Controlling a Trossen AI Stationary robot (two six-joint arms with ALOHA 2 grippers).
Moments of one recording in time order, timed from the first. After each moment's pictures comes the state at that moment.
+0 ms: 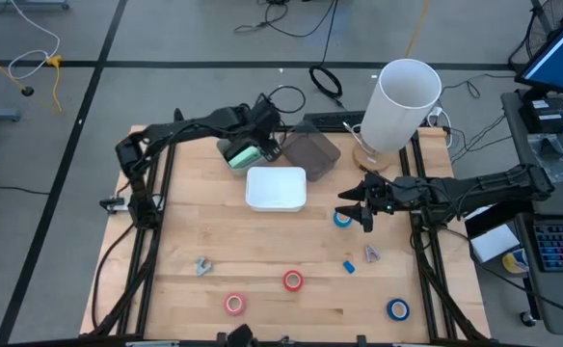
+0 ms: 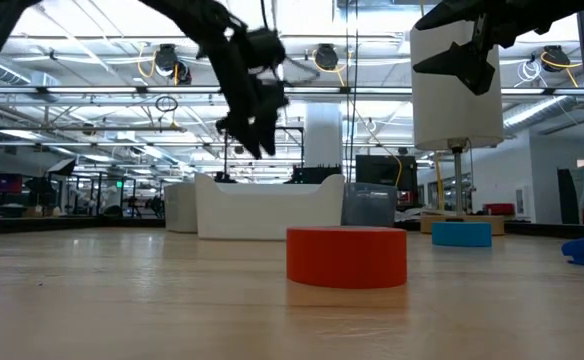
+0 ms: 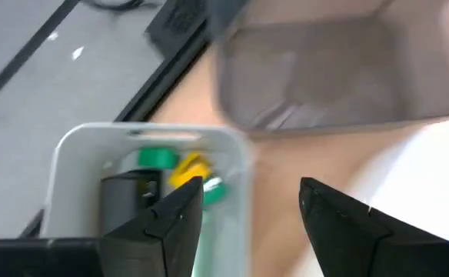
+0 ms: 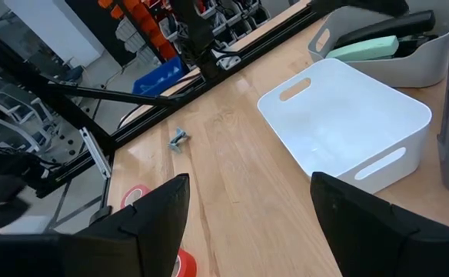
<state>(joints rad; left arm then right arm) 0.49 1.84 1.55 -0.71 -0.11 -0.10 0.12 0.80 0.58 -0.10 0.18 0.62</state>
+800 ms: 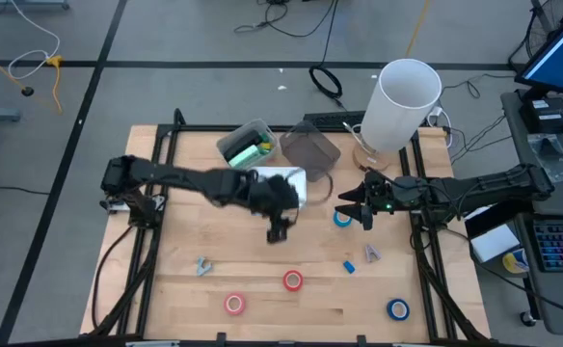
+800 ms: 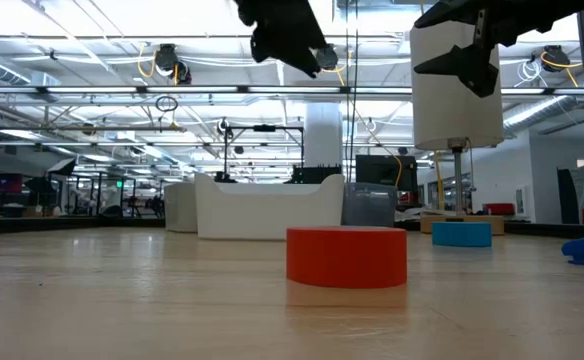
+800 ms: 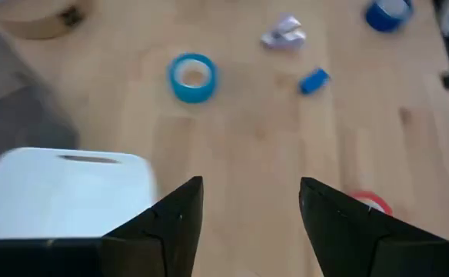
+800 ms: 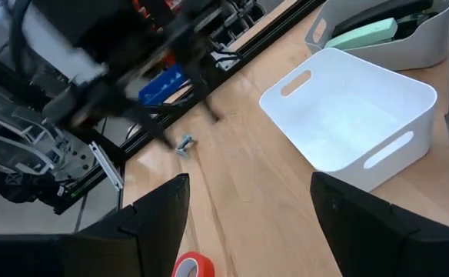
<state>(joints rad) -0.09 1.75 1.55 -0.63 -0.03 -0.13 0.12 0.80 0.58 -0.10 0.18 0.72</state>
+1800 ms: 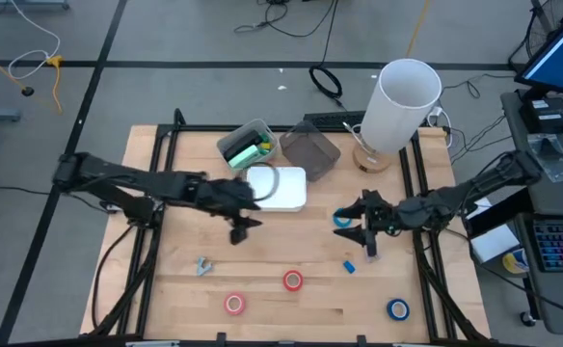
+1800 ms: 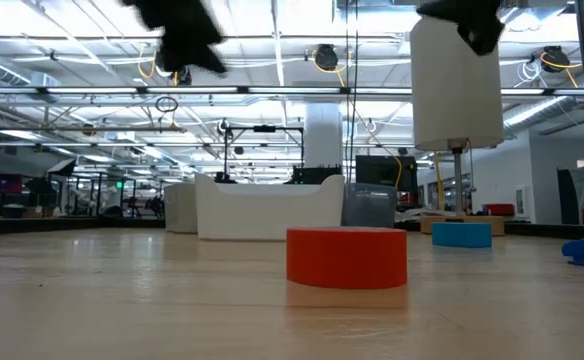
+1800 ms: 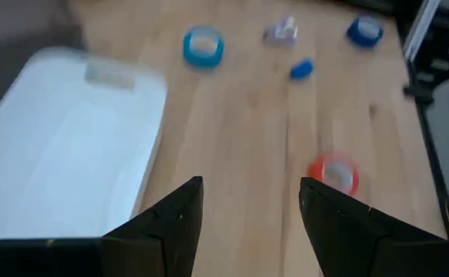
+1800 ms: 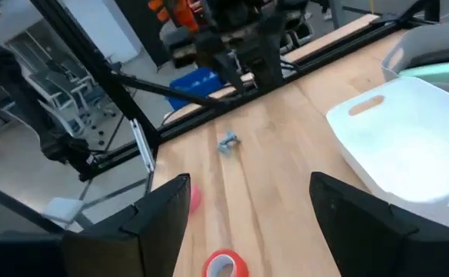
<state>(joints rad) -0.13 1.27 1.01 -0.44 -0.05 -0.32 0.41 0.92 0.67 0.01 0.38 0.59</state>
